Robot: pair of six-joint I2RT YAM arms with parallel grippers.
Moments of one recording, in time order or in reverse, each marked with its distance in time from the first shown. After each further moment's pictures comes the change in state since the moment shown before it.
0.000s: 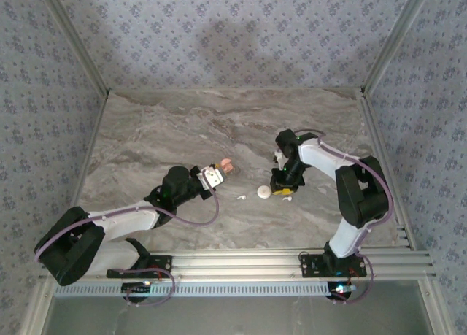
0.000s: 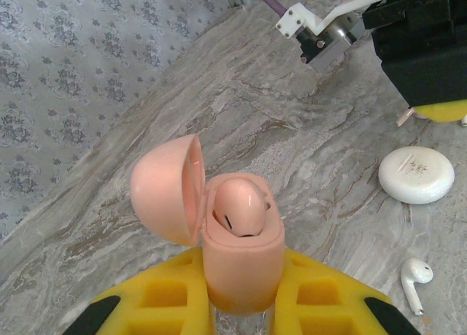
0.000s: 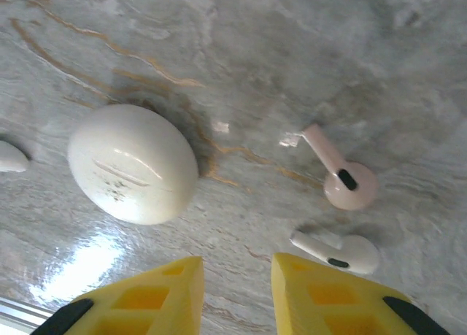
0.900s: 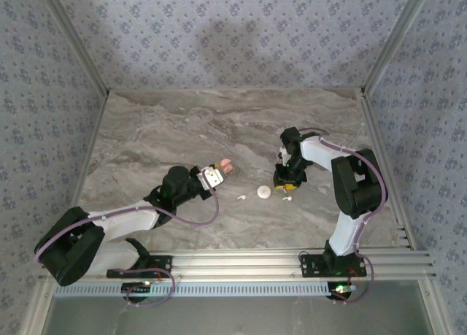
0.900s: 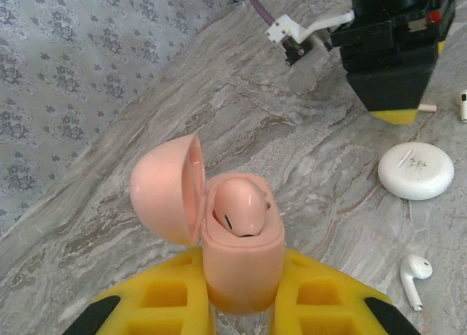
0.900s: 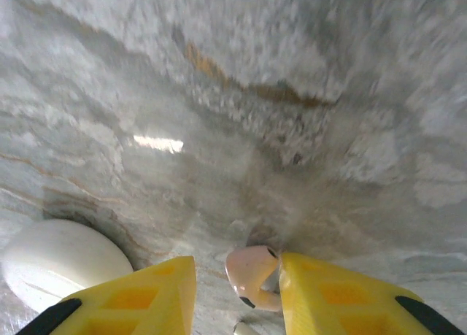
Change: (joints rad) left arm 0.002 -0.005 0.000 -0.016 -0.001 0.000; right arm -0.070 0.082 0.020 0.100 0.064 -0.004
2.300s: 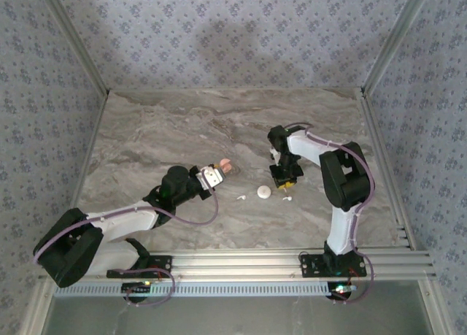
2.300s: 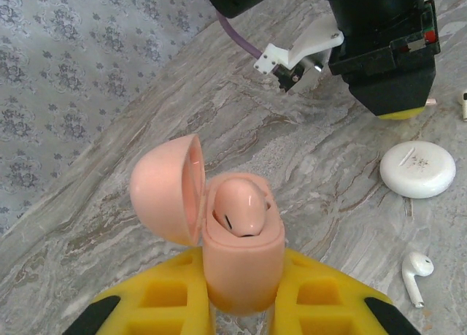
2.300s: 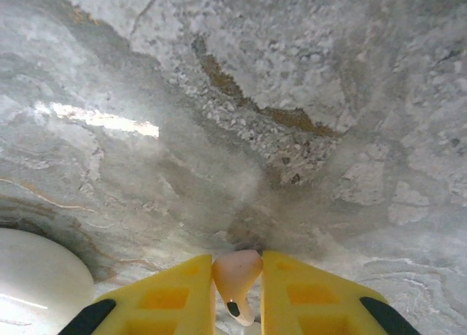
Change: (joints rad) left arm 0.005 -0.008 0.000 -0.010 0.001 0.000; right arm 0.084 0.101 0.137 -0.151 0.175 -0.102
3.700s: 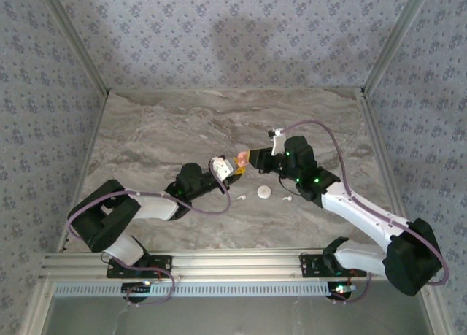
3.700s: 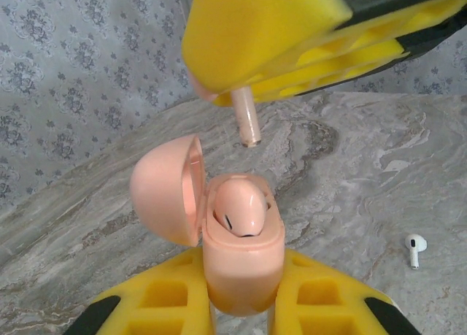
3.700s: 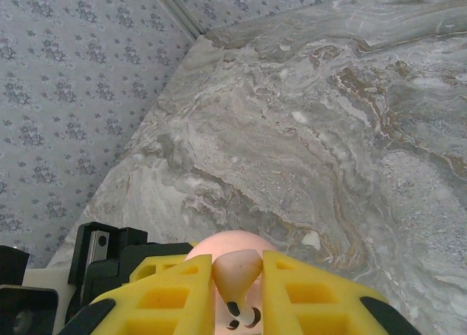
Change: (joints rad) left arm -0.064 0.323 0.097 0.436 0.094 -0.275; right arm 0.208 -0.752 -0.528 1.101 -0.169 0.367
